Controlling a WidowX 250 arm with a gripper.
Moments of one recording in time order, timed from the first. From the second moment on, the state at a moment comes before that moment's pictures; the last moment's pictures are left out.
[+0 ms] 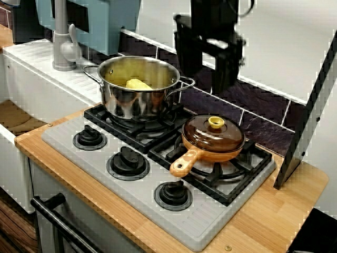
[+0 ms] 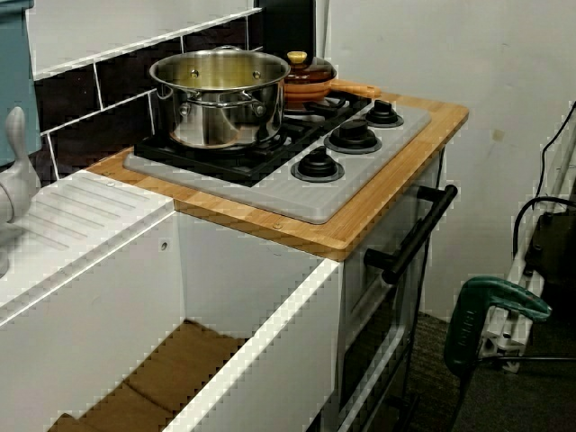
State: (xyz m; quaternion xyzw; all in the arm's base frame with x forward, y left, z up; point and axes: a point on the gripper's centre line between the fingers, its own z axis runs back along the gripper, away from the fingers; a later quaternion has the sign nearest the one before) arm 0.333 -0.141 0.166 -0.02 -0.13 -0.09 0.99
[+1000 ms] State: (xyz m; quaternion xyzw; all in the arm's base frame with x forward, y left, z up) arm 0.380 -0.154 0.131 0.00 -0.11 -0.11 0.99
